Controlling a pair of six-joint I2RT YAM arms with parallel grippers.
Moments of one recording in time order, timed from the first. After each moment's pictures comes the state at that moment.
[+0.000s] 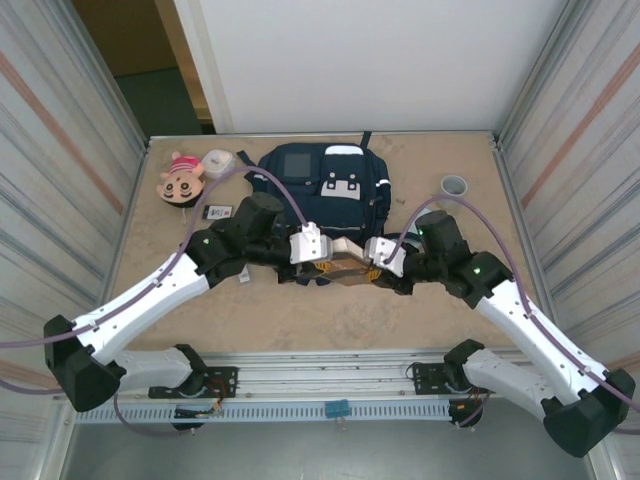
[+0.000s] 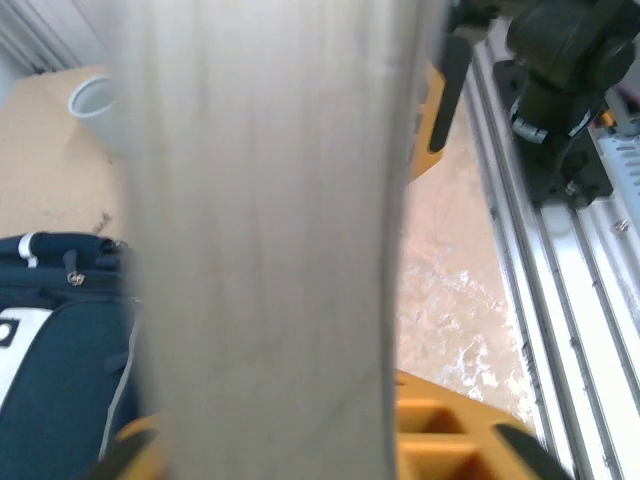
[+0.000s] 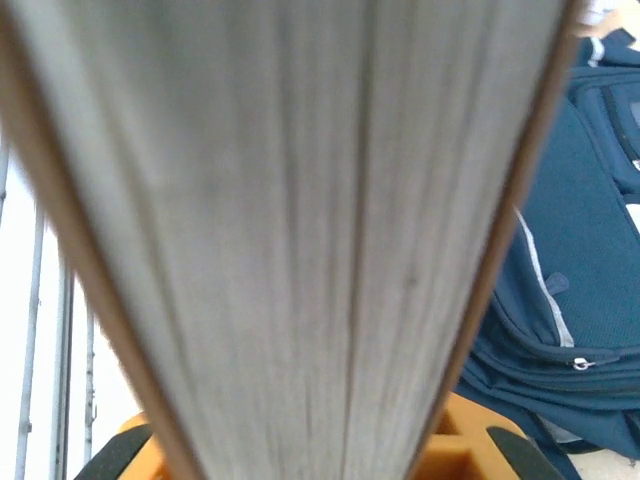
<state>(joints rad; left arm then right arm) -0.79 1.20 1.13 -0.58 0.50 0.62 0.54 0.91 0.88 -0.71 -0.51 -0.66</state>
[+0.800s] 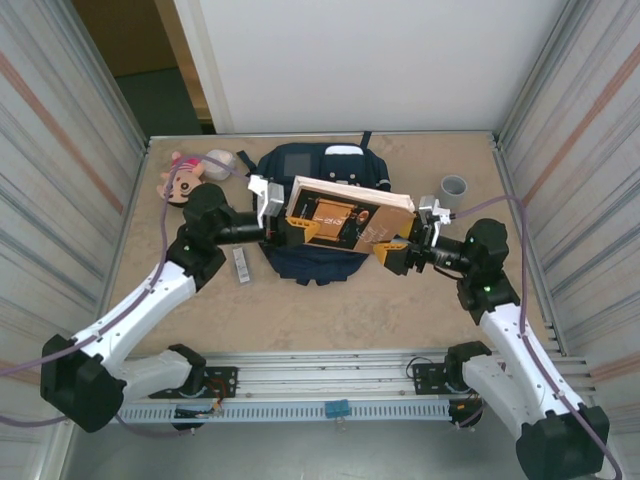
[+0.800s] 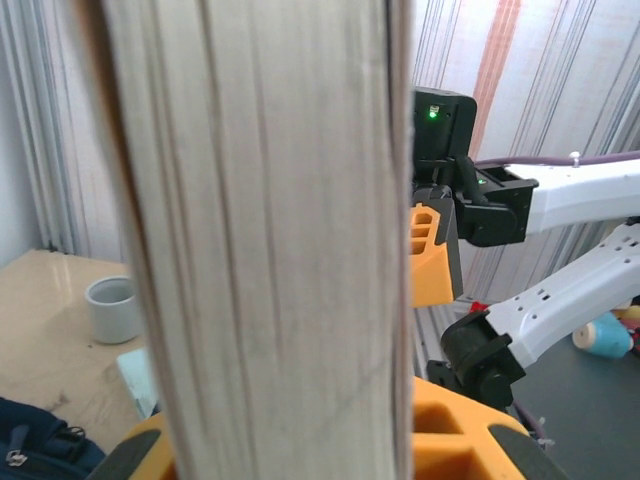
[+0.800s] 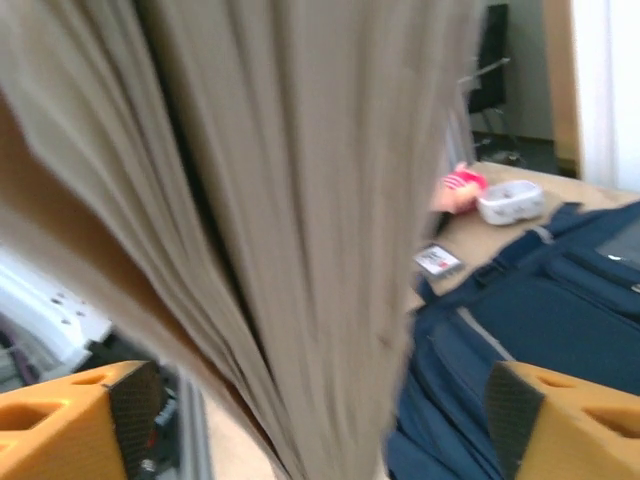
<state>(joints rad) -0.54 1.13 0.89 0.27 0.95 -0.14 0.22 0.78 0.57 0.25 -0.99 0.36</state>
